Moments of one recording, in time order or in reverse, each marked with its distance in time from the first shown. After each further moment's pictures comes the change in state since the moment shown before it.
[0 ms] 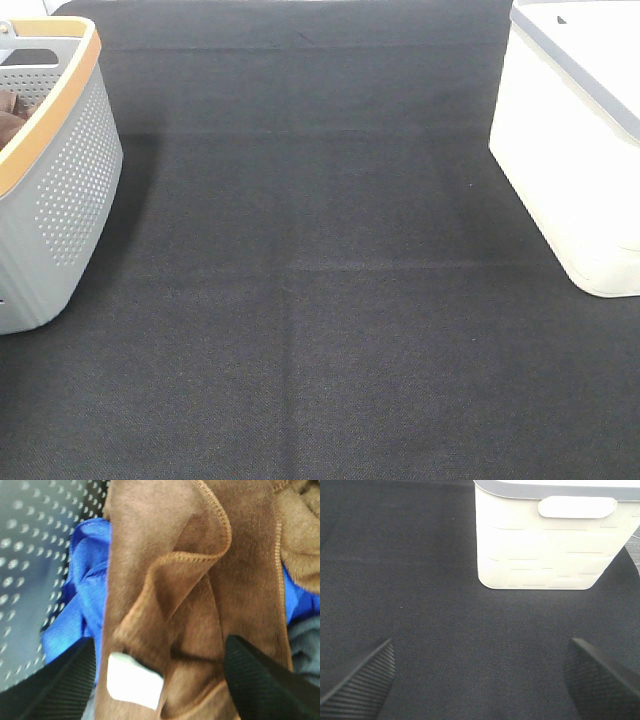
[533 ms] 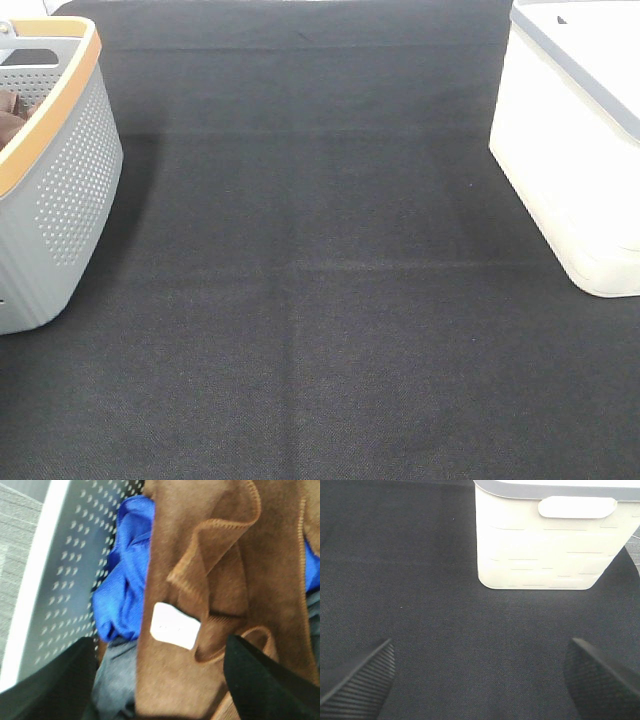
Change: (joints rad) left arm 0.000 -0.087 0.004 0.040 0.127 -0.006; right arm 0.000 0.000 0.000 0.000 0.000 0.000
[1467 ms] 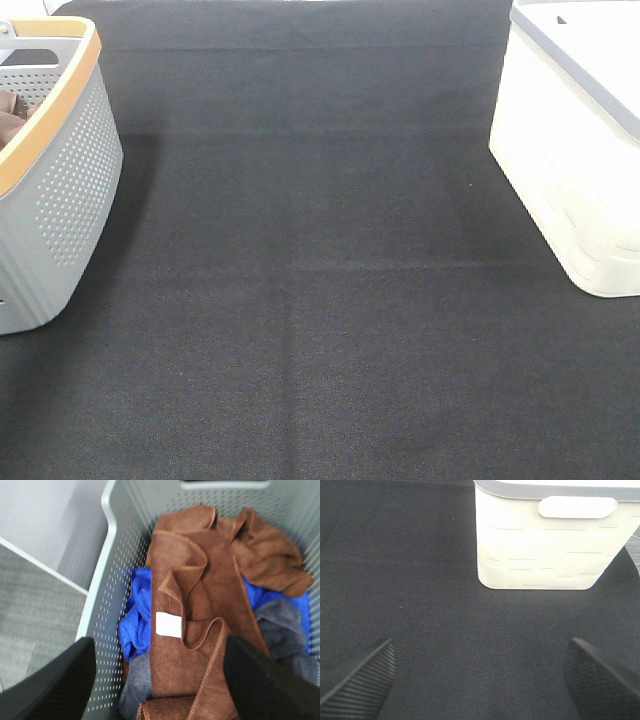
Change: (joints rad) left arm -0.135 -0.407 0.299 0.201 -0.197 -0.073; right arm 0.000 0.000 0.000 0.000 0.000 0.000
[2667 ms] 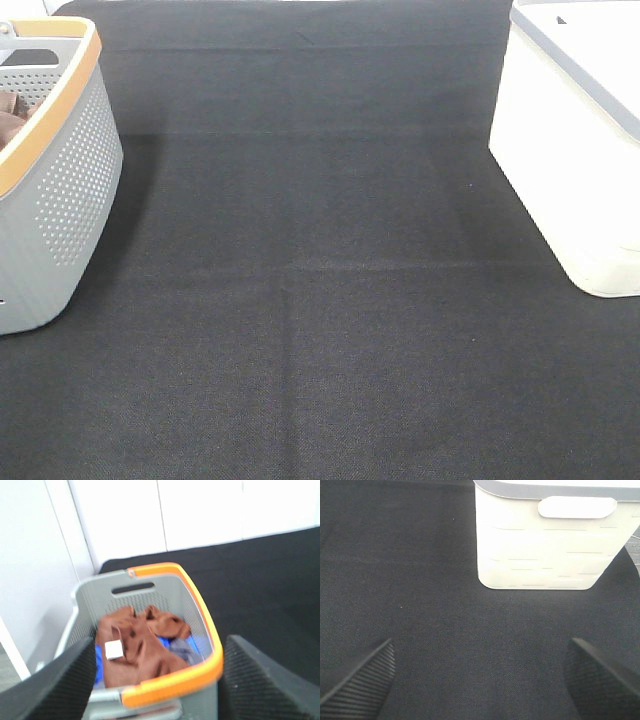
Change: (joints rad) left arm 0.000 -1.390 0.875 -0.450 -0.335 0.492; right arm 0.000 0.000 0.000 0.000 0.000 0.000
